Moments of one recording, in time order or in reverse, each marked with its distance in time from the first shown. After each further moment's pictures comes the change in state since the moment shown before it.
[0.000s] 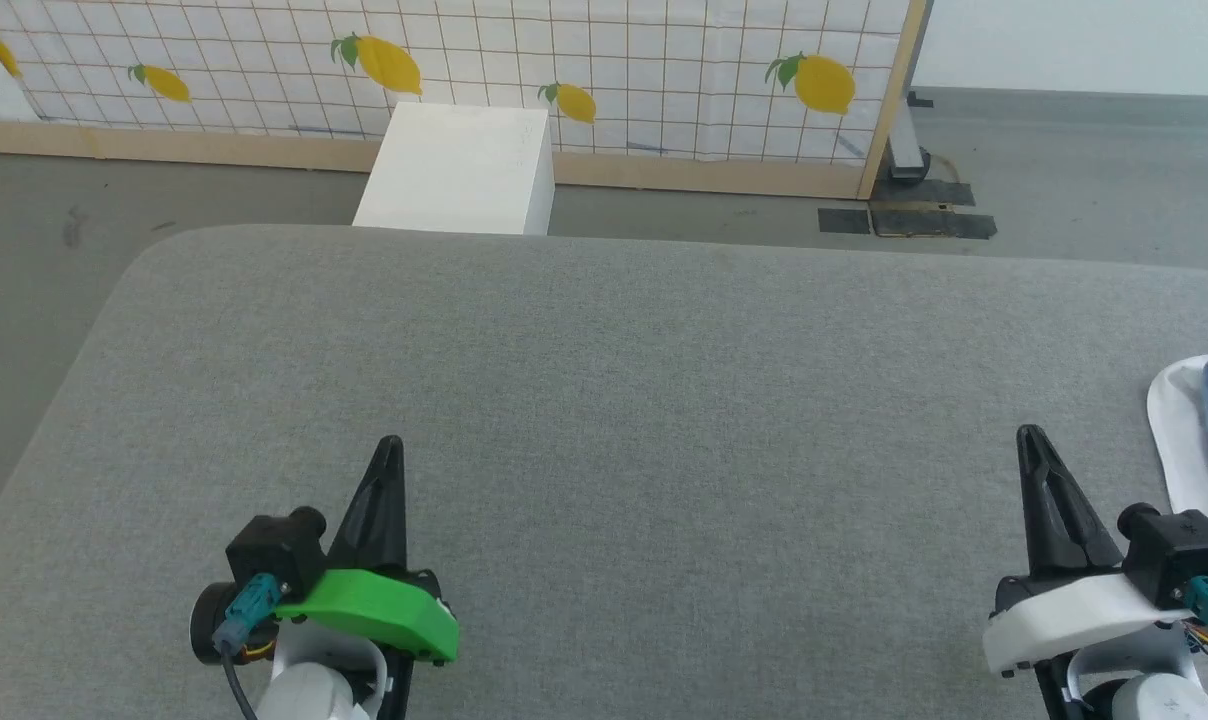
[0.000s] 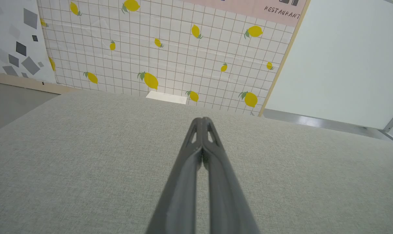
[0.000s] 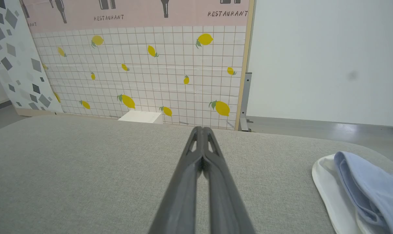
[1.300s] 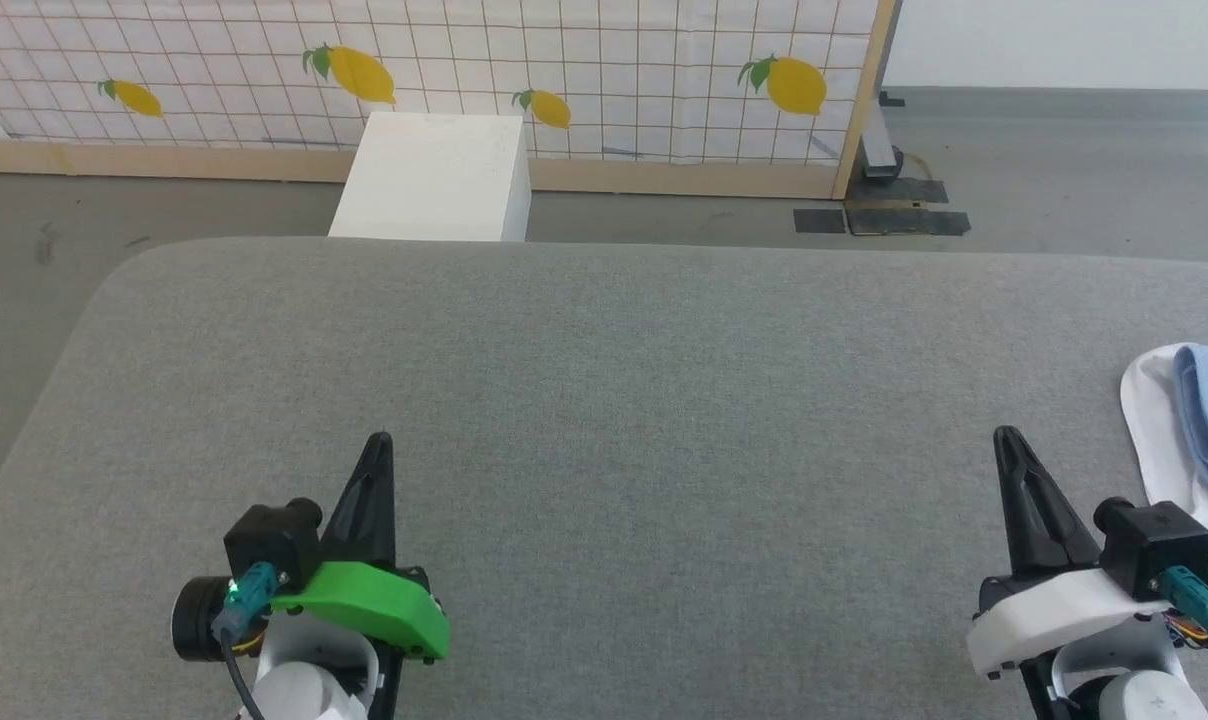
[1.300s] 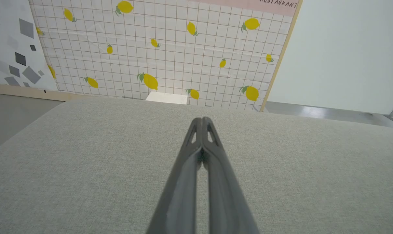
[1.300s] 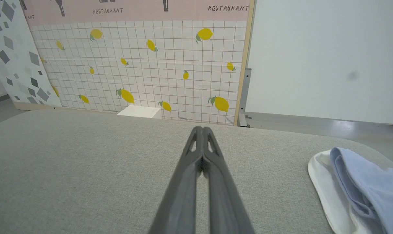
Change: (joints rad) left arm 0.017 0.000 0.023 -0.067 0.067 0.016 0.077; right arm 0.000 0.000 0.030 -0.016 -0.009 0.000 0.046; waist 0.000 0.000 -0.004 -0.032
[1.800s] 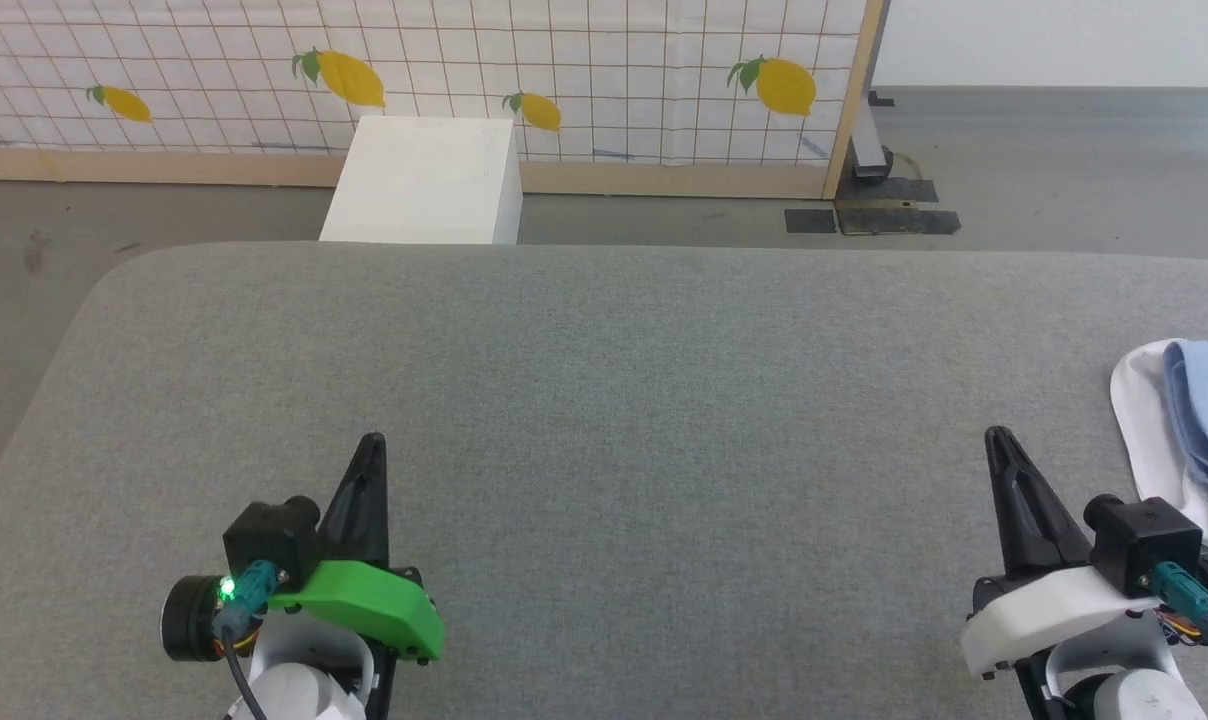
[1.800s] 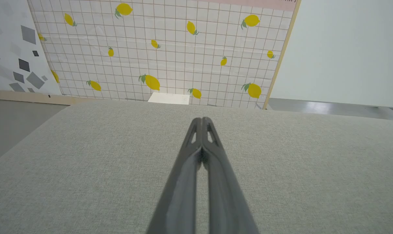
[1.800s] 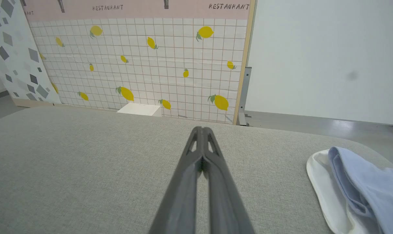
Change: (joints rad) left arm 0.010 0.000 0.013 -0.027 0.041 0.008 0.030; right arm 0.000 0.000 0.012 -0.009 -0.008 0.000 0.021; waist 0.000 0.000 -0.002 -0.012
